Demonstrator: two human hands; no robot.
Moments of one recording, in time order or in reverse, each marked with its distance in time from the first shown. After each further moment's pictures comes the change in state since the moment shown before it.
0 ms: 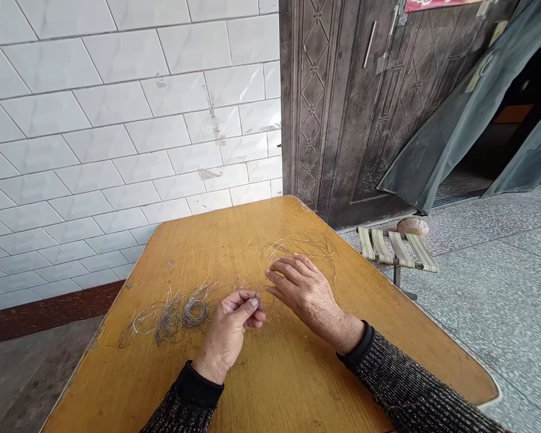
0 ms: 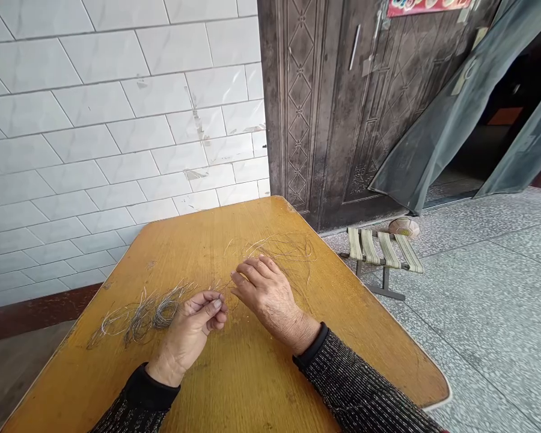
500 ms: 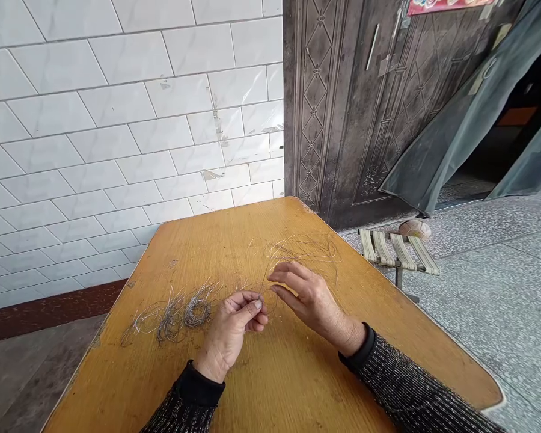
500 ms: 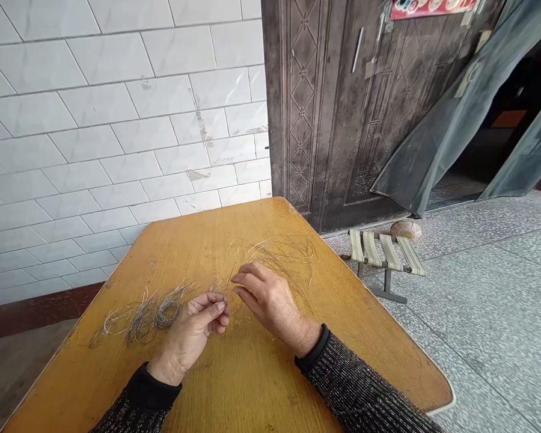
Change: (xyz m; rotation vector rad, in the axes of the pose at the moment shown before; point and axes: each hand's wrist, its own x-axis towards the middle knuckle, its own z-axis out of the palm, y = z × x) left_hand 0.001 0.000 -0.001 0.038 -0.027 -0.024; right_hand -0.001 -0.004 -0.002 0.439 -0.026 0.224
